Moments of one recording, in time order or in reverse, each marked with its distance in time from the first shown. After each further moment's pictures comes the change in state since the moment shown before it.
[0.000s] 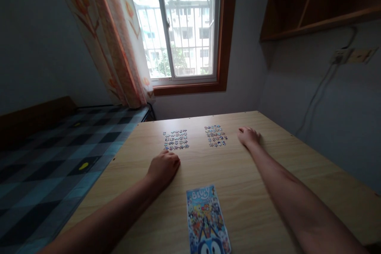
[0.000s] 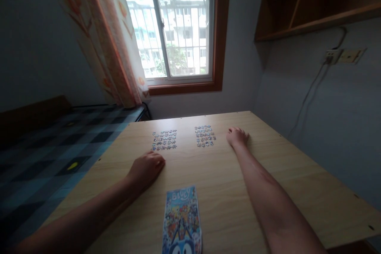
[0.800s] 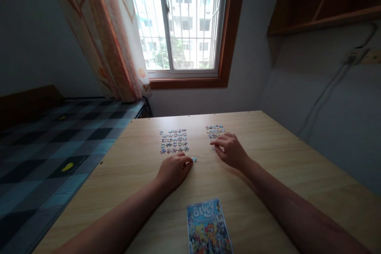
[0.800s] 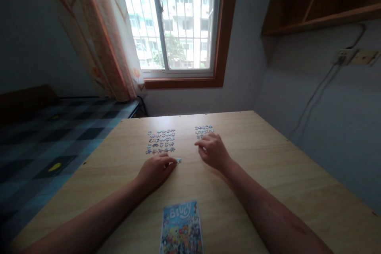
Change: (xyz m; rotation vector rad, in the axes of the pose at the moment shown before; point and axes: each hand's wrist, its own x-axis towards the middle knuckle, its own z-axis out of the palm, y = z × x) left_hand 0.032 0.012 0.034 -0.314 0.061 0.055; right_hand -0.095 -0.096 -0.046 0.260 0.009 -0.922
